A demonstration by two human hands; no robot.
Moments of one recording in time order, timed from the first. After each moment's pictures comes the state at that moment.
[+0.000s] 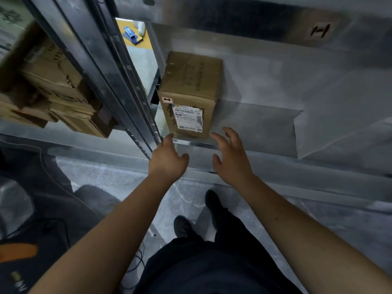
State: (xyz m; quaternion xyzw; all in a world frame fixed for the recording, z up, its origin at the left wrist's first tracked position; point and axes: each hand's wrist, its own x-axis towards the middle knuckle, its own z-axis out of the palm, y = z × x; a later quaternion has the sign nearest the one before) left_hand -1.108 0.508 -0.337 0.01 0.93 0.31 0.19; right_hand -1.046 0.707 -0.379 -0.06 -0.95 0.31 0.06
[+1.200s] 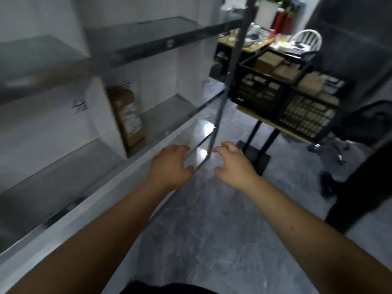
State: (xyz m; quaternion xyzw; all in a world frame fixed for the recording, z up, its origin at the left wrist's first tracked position) left_hand -0.653 1.130 -0.233 0.68 0.69 0.18 0.17; right_hand -0.435 1.175 -0.224 -0.56 -0.80 0.20 0.09
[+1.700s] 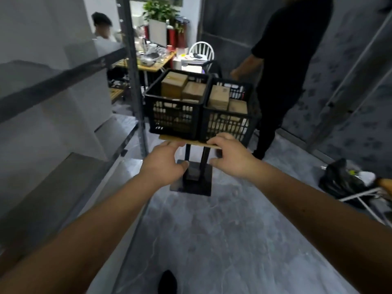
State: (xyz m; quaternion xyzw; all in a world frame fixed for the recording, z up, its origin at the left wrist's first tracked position) left_hand -0.475 1.419 -0.187 0.81 0.51 0.21 0.21; right_hand -0.251 1.364 -0.149 -0.71 -0.68 0.15 0.13
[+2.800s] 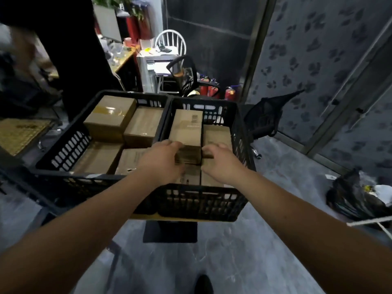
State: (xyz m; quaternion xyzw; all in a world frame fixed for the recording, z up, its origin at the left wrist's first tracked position) left_hand -0.132 1.850 -0.197 0.88 0.45 0.09 0.14; right_hand 0.065 1.774 -0.210 -0.76 -0.58 0.23 0.16
